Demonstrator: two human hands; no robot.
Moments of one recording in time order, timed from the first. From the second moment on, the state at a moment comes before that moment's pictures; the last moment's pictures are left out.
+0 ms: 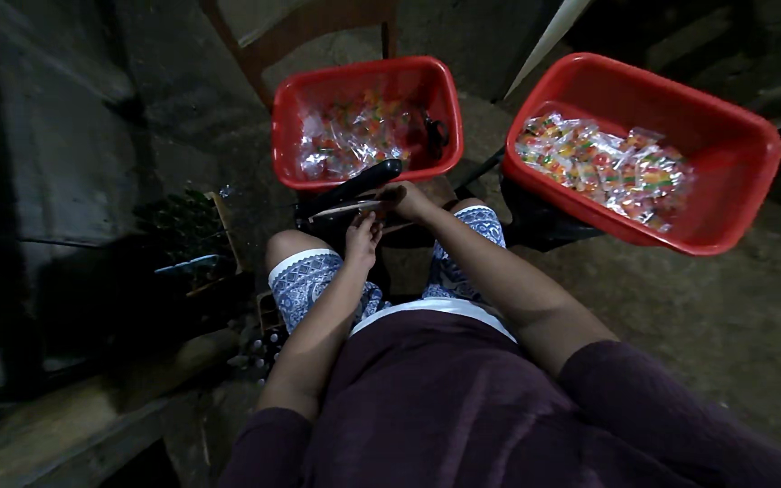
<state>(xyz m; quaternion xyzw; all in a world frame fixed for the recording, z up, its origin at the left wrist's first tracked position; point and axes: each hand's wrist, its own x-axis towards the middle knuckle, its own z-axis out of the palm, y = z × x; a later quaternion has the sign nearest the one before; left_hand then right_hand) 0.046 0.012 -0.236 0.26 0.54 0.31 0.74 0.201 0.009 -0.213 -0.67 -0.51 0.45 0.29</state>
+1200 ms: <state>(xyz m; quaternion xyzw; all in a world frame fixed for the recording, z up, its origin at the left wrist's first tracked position) 0.082 0.016 -0.226 0.16 0.64 0.30 0.69 0.210 0.004 -0.234 -0.74 -0.61 0.19 0.21</state>
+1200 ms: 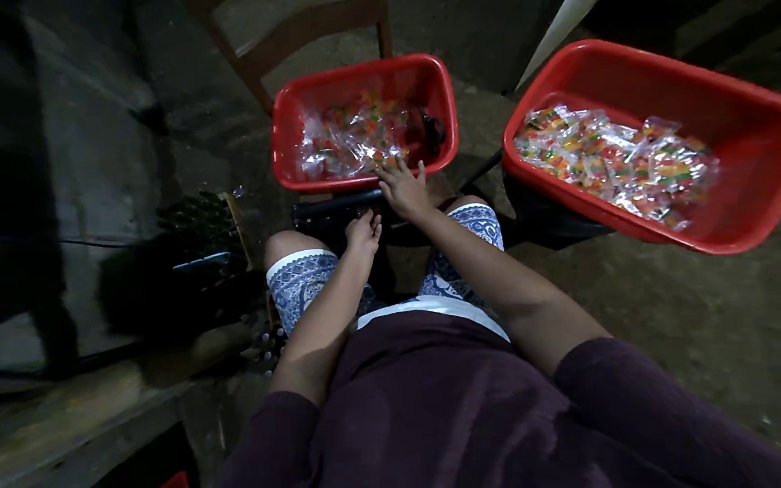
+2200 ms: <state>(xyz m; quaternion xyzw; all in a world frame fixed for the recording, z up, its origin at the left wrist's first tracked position) 0.066 0.016 -0.244 0.18 0.60 0.28 0.73 0.212 -0.001 -0.263 -0.75 -0.62 0.12 0.20</state>
